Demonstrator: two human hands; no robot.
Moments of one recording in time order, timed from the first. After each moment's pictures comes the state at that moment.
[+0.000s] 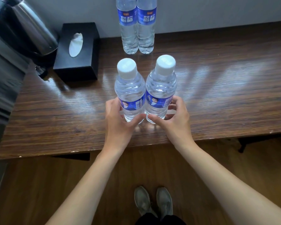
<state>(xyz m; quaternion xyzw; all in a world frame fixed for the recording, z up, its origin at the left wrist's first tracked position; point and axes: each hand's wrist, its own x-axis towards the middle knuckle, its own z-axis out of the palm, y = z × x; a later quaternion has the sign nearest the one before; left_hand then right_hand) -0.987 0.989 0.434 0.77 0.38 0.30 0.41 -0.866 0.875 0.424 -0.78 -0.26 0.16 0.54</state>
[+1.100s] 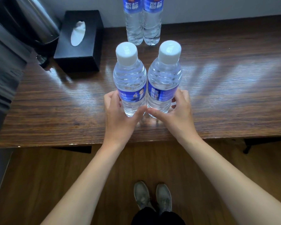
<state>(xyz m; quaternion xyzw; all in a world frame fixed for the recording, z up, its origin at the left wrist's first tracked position) -0.986 0.983 0.433 0.76 0.38 0.31 0.43 -0.855 0.882 0.422 -0.79 -0.32 0.15 0.49</state>
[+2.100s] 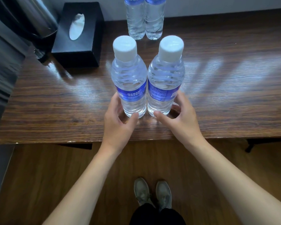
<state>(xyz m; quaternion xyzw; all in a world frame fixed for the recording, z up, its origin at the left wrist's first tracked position) -0.999 0.975 0.421 0.72 0.35 0.31 0.52 -0.854 0.867 0.416 -0.73 -0.36 0.21 0.54</state>
